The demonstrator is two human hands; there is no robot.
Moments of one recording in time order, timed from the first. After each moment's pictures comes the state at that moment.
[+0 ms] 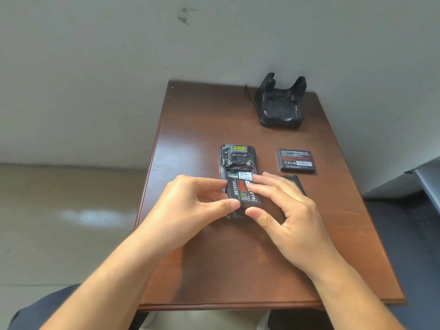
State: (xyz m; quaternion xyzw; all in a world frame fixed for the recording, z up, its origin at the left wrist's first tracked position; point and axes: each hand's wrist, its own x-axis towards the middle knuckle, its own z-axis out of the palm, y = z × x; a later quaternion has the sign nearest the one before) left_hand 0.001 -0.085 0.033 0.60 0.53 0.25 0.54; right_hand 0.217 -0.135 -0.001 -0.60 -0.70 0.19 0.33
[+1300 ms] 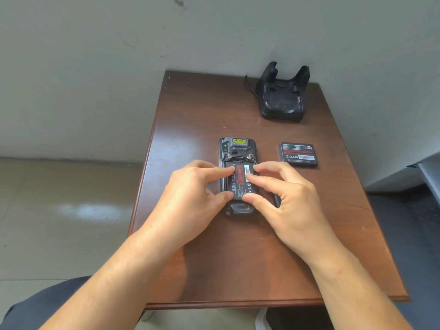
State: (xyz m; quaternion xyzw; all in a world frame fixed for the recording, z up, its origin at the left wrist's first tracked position) left_hand 0.013 -0.074 0.019 0.72 0.55 0.20 0.37; right_hand 0.209 -0.121 0.007 -0.63 -0.67 0.20 0.33
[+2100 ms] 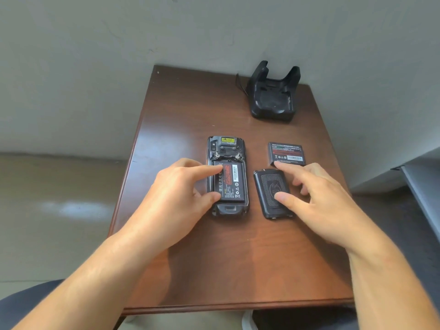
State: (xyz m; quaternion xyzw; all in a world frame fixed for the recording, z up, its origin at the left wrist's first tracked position) left_hand 0.011 -0.072 0.012 0.73 0.54 0.20 0.36; right_hand 0.278 -0.120 0.032 -0.73 -0.64 0.23 0.11
